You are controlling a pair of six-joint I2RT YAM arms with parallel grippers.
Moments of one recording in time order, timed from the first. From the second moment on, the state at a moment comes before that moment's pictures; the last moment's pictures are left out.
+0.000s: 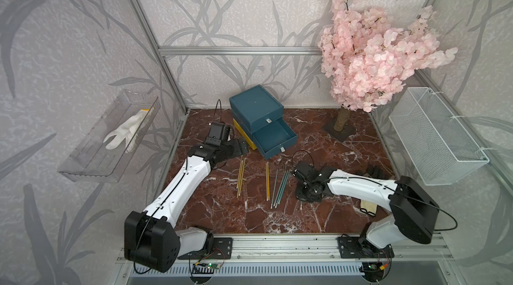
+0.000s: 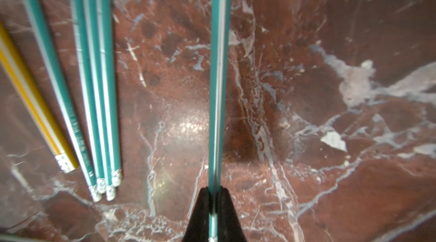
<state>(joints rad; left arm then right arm) -0.27 1.27 1.08 -0.66 0.10 -0.55 0.87 1.48 0.88 -0.71 -0.04 1.08</state>
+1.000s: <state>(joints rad) -0.40 1.33 1.08 -0.58 0.14 -0.62 0.68 1.67 1.42 -0.50 -0.05 1.03</state>
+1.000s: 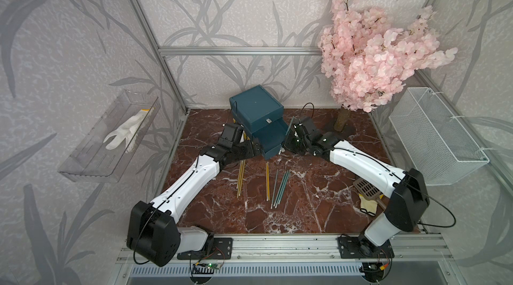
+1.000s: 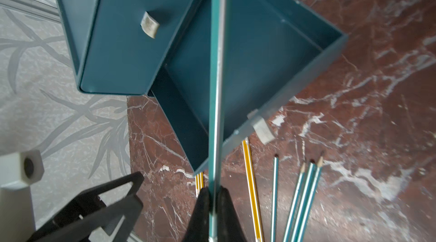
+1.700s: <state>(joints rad) -0.40 1.32 1.08 -0.59 0.07 -0.64 0.67 1.95 1.57 -0.36 0.01 1.03</state>
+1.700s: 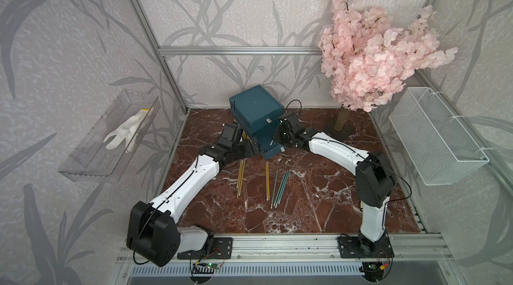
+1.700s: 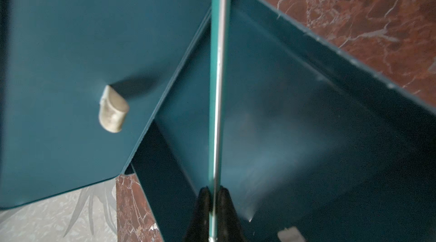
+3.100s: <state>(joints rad) -0.39 1.25 1.05 -0.58 0.01 -0.67 1.18 1.49 1.28 -0.53 0.56 1.03</state>
